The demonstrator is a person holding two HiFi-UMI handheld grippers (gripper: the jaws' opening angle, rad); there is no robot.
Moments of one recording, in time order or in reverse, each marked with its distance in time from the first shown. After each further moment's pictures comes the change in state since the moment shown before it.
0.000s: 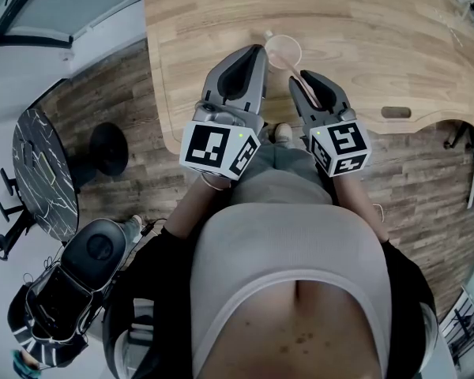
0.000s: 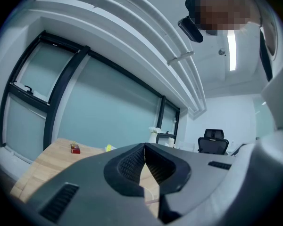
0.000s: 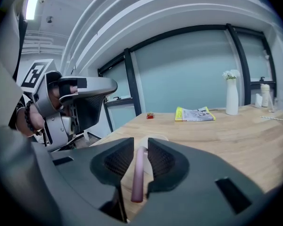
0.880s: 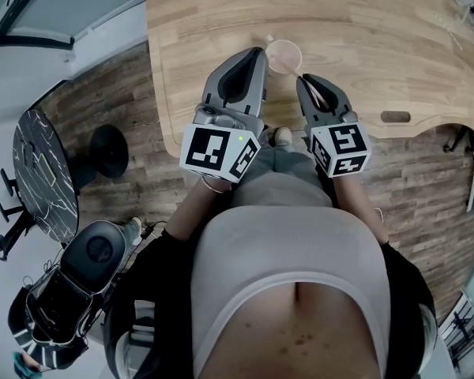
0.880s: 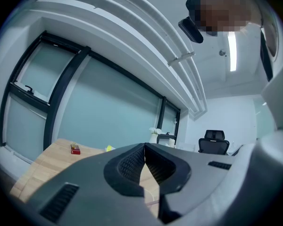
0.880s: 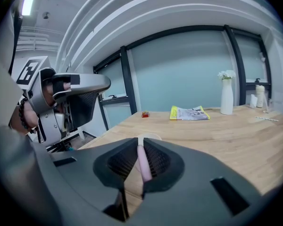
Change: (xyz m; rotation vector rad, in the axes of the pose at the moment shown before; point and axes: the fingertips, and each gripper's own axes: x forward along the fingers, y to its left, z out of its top) left arm 0.002 0.003 0.004 -0.007 -0.010 0.003; right arm 0.002 -0.013 -0.001 0.009 0.024 -0.055
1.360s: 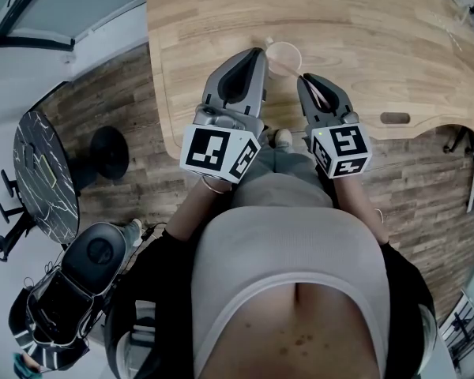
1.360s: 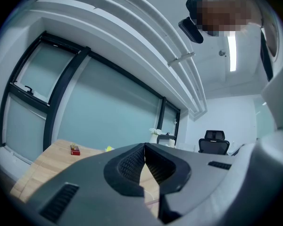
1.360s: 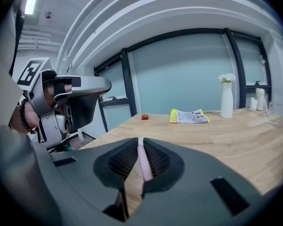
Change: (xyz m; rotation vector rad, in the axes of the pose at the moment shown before) left arm 0.002 0.001 0.002 0.002 -0.004 -0.001; right arm 0.000 -0.002 0.007 -0.017 -0.025 -0.005
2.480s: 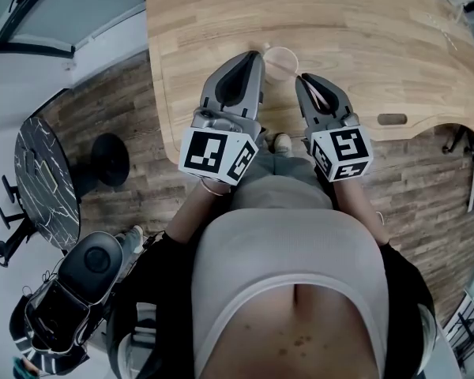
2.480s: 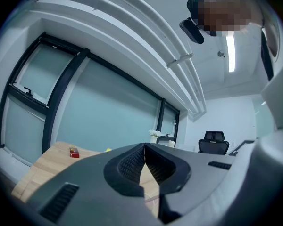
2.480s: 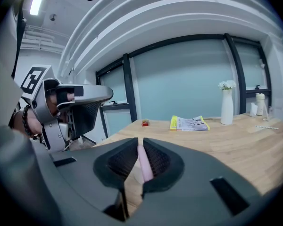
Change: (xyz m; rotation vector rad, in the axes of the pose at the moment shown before) left arm 0.000 -0.002 0.008 0.009 -0.018 -0.007; right arm -0.007 0.001 0.024 -0.020 -0.064 0.001
